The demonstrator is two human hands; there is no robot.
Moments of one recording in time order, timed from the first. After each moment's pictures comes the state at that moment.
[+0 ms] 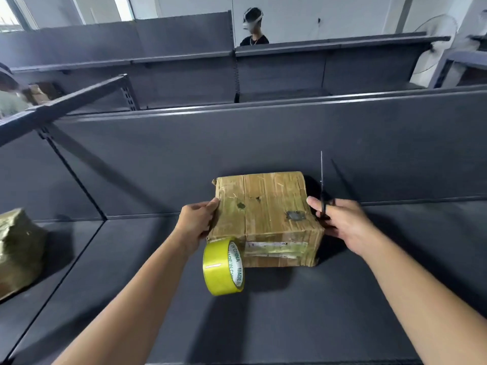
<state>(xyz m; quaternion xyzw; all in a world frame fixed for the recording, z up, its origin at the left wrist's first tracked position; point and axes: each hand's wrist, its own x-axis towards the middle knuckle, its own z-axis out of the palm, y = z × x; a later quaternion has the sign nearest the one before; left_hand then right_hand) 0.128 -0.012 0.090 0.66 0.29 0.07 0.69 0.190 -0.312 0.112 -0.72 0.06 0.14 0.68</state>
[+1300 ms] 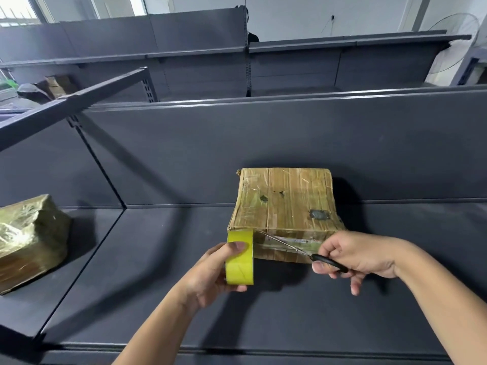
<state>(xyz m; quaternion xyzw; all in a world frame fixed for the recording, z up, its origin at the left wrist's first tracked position) 0.011 -0.040 0.080 0.58 0.22 -0.10 0.78 0.122 -0.310 0.140 -0.79 -0.18 0.46 0.36</state>
